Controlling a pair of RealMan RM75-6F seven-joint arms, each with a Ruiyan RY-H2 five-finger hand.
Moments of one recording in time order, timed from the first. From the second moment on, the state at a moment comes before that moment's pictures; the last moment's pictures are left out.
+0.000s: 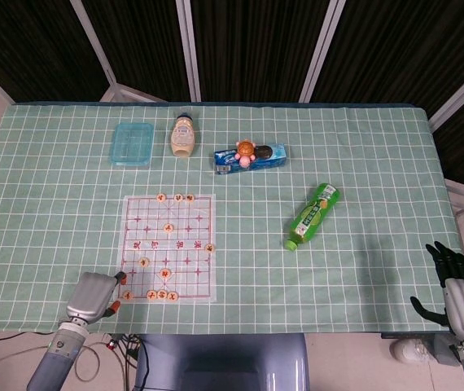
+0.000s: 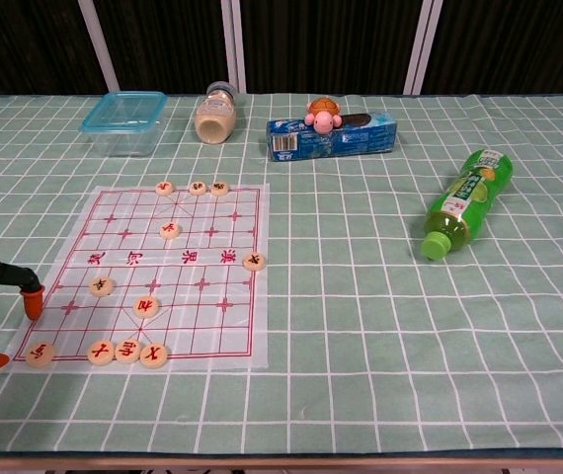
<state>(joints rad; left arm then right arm) -0.27 -1.46 0.01 -1.81 1.21 1.18 0.76 0.04 -1.04 0.04 -1.75 -1.42 1.41 0.04</state>
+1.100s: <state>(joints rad) -0.31 -1.52 0.03 -1.76 1.16 1.17 0.77 0.04 -1.04 0.05 -1.76 -1.42 1.42 0.04</state>
